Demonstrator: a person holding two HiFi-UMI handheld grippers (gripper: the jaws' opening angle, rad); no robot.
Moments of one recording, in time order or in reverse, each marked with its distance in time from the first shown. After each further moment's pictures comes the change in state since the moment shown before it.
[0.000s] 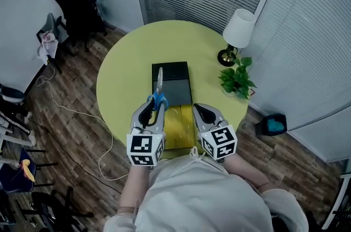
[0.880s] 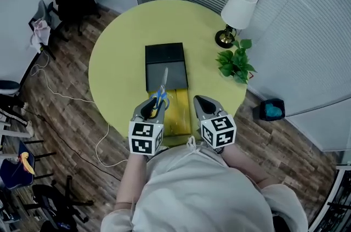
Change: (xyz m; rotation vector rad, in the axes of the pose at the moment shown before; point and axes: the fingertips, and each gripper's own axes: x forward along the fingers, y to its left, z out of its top) left arm 0.019 -0.025 -0.098 -0.034 0.324 -0.094; right arm 0.001 -0.028 -0.070 0.124 0.160 -0.045
